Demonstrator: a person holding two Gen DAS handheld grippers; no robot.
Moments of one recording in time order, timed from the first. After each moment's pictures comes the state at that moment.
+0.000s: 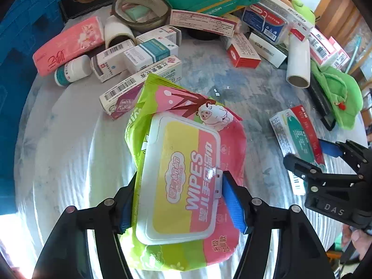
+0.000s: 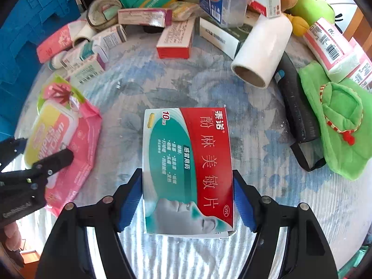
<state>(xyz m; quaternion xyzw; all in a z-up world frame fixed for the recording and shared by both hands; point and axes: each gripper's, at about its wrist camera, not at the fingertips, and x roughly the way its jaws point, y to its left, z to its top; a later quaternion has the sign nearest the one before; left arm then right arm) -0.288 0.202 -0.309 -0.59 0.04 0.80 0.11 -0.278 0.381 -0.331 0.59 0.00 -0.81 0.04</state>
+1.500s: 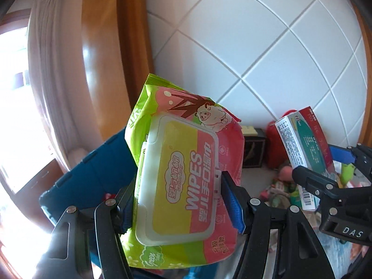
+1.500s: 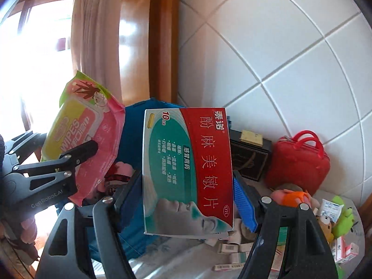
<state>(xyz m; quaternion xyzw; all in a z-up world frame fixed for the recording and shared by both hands) -0.252 -0.069 0.025 -0.23 0.03 0.96 -0.12 -0.289 0.074 0.024 0.24 0.08 -0.93 0.25</state>
